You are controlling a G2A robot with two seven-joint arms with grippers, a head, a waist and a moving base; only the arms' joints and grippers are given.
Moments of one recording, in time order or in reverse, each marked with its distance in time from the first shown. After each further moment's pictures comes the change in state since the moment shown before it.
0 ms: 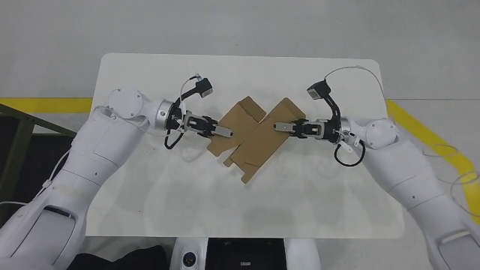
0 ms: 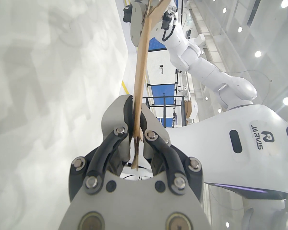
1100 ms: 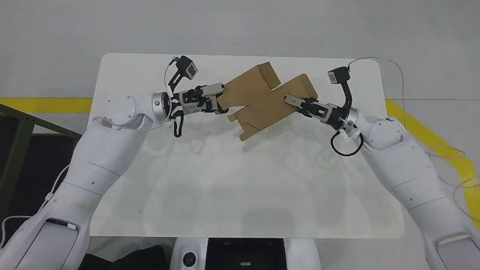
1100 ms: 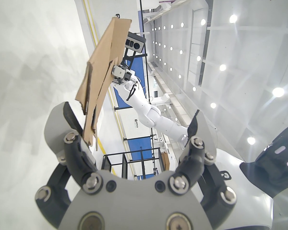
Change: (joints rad) left arm 0.117 -0.016 -0.142 -0.084 -0.113 0.075 0.326; right arm -0.041 -0.022 0.111 0.000 -0.261 -0.021 -0.347
